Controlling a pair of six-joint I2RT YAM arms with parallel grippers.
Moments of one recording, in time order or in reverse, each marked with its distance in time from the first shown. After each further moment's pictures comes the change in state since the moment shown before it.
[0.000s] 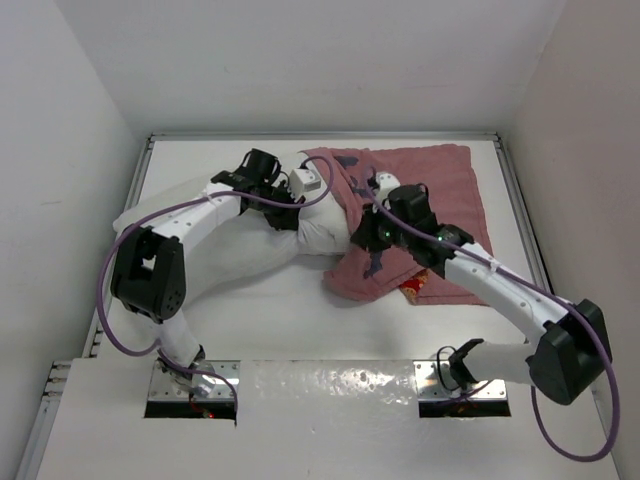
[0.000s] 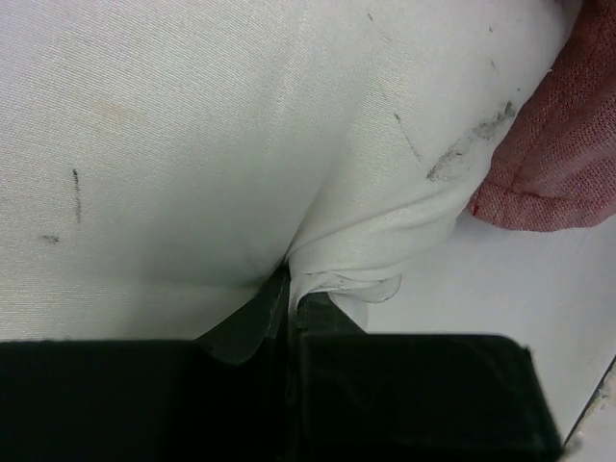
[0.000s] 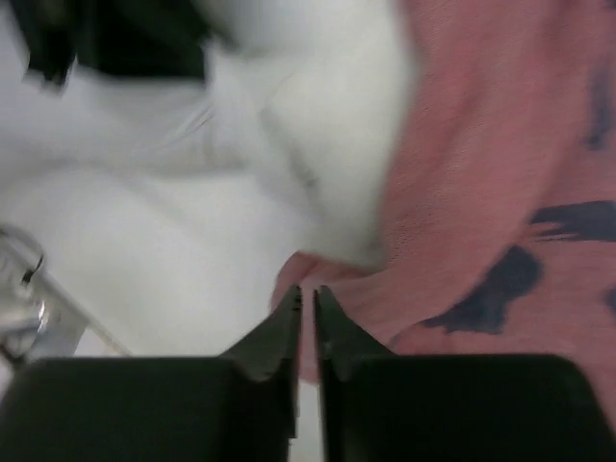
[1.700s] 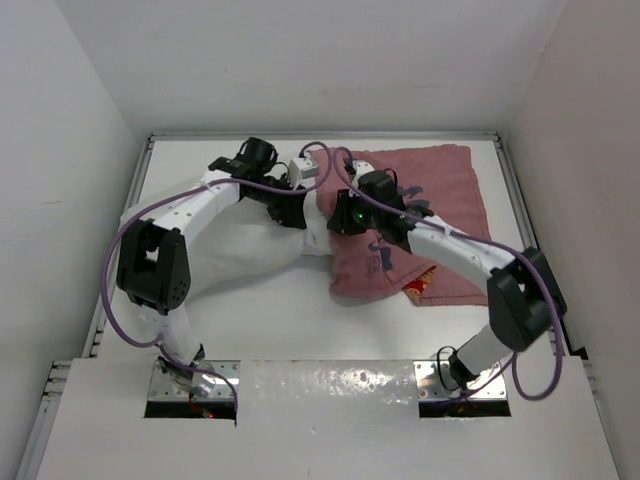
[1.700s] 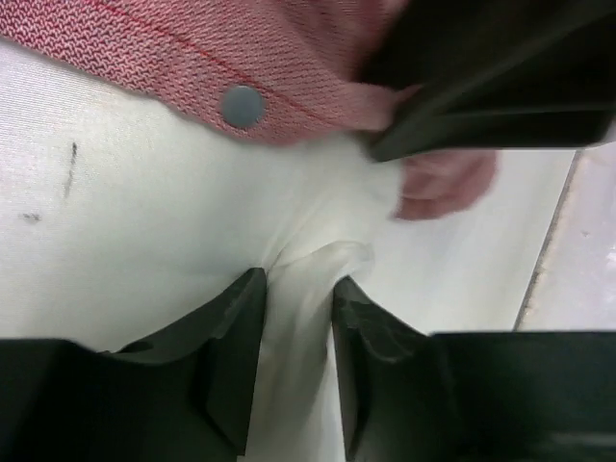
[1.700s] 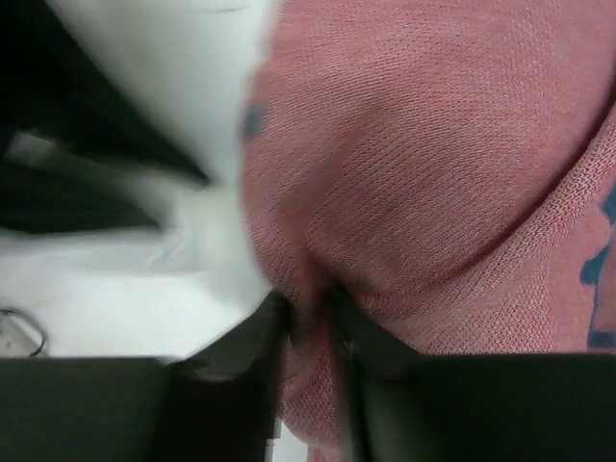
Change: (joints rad) left arm 0.028 0.060 0.134 -0.126 0.196 -0.045; right arm -0.004 0.281 0.147 0.167 0.051 0.102
